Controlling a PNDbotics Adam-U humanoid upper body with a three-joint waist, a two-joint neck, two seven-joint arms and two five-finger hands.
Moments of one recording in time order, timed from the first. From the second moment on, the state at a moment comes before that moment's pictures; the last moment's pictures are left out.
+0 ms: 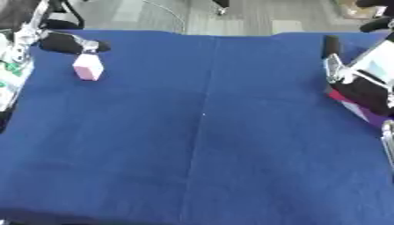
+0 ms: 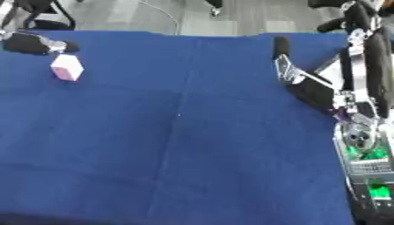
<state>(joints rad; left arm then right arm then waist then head) -0.55 0.79 -0.07 -1.39 -0.66 0.22 -0.08 -0.45 -0.21 0.20 -1.93 0.68 -0.12 -0.22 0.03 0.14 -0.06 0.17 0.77</state>
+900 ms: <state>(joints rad) -0.72 0.83 -0.10 -0.92 -0.87 0.12 -0.37 -0.47 -0.18 0.21 -1.95 0.67 -0.12 -0.16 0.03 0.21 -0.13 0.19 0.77</state>
